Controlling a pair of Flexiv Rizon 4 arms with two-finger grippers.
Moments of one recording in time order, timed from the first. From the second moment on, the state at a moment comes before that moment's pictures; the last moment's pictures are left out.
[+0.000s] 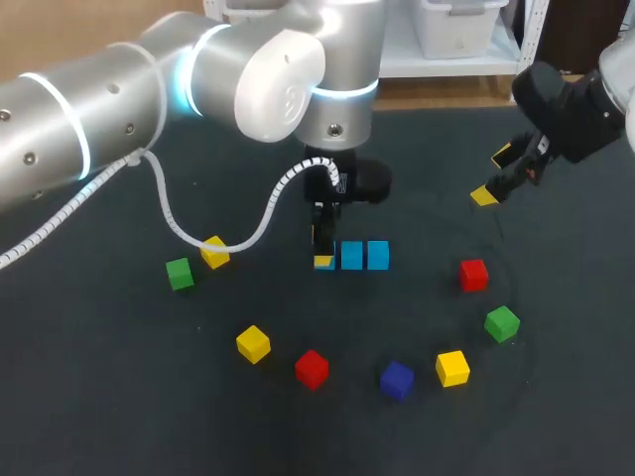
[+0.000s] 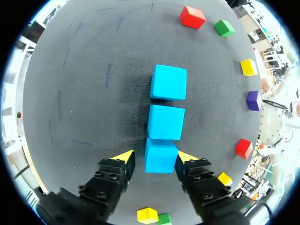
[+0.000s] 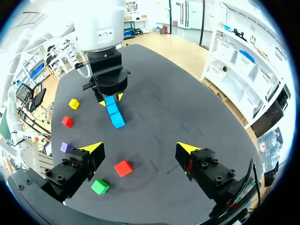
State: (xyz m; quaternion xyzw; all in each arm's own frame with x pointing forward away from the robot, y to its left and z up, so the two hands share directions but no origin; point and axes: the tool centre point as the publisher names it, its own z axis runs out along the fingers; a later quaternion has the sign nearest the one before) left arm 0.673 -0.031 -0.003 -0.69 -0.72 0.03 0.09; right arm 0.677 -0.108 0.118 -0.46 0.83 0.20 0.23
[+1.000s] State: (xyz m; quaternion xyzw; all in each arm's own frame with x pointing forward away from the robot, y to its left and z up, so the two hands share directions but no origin) left arm 0.681 -0.001 0.044 -0.58 -0.81 0.06 0.09; right arm 0.677 -0.108 0.118 -0.46 0.83 0.20 0.23
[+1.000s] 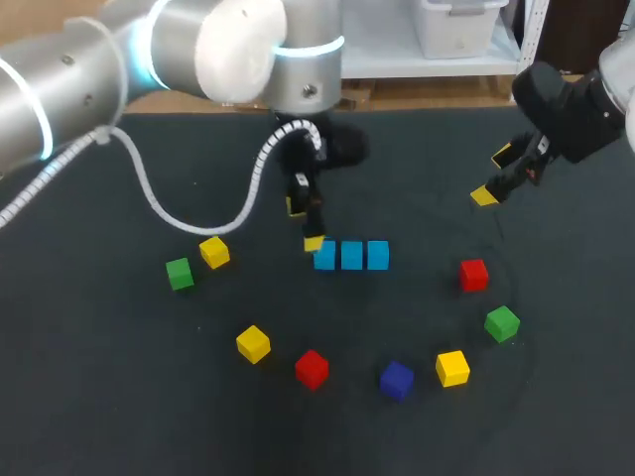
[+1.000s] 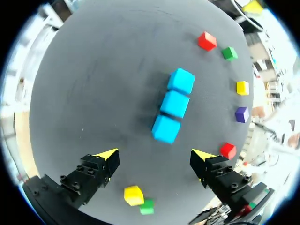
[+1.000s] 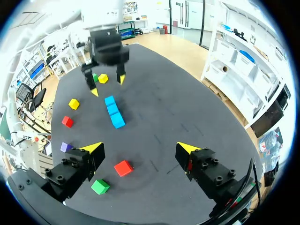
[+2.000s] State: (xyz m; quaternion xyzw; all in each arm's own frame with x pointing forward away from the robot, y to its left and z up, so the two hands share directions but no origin) left arm 0.578 0.107 0.088 -0.41 -0.91 0.04 0.08; right arm 0.677 -0.108 0.118 -0.46 0.83 0.20 0.23
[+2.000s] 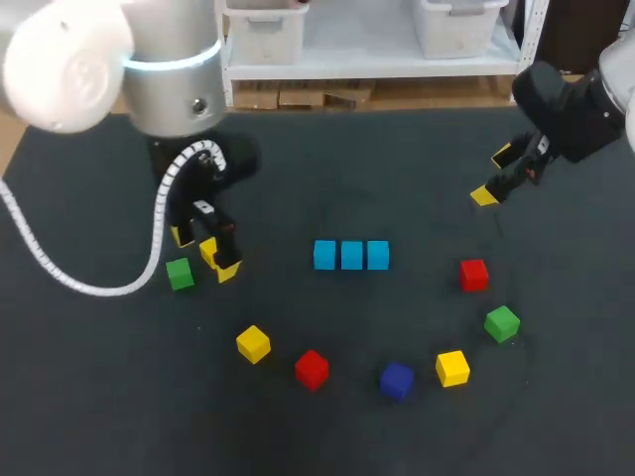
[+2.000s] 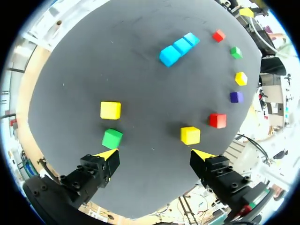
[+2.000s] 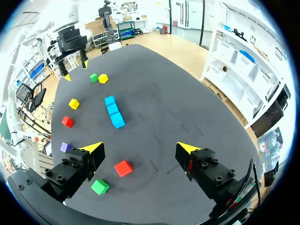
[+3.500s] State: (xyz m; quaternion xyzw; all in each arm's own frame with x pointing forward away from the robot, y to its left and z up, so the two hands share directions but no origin) left arm 0.579 0.148 0.062 -0.55 -0.83 0.00 0.05; right arm 0.677 -0.108 0.118 -0.46 0.83 0.20 0.23
